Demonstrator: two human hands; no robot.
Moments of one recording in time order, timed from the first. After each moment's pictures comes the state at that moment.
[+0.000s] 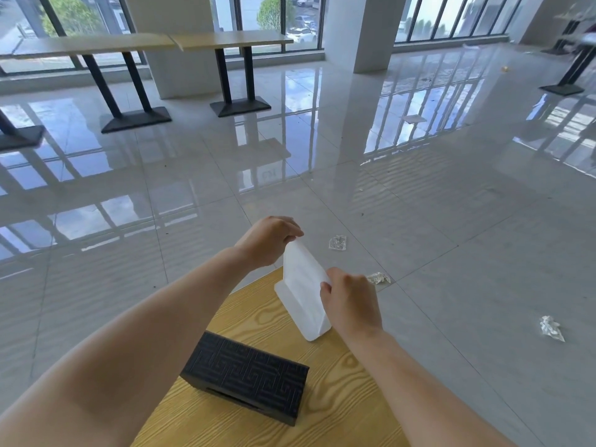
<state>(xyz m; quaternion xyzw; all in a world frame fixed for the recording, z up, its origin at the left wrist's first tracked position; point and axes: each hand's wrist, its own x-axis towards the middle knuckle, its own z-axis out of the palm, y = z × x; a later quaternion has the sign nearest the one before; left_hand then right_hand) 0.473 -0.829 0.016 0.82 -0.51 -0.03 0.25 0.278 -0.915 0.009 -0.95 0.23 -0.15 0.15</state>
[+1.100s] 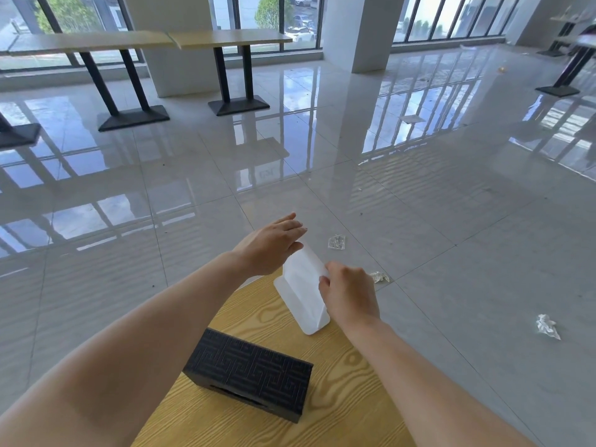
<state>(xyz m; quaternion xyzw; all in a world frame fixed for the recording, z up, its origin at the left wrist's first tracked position) 0.470 -0.817 0.003 0.81 -0.56 -0.02 0.18 0.287 -0.913 0.011 -0.94 0.25 -0.14 0.17</state>
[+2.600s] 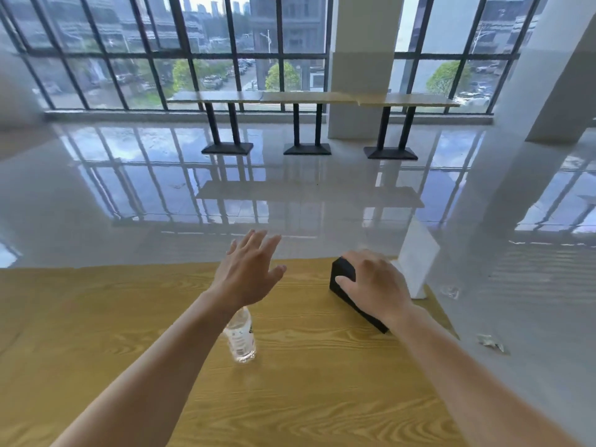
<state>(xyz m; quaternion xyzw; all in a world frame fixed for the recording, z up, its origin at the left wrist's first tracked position) 0.131 -0.457 0.132 0.98 -0.13 0.08 0.12 0.104 -0.700 0.123 -0.98 -0.07 -0.12 0.16</state>
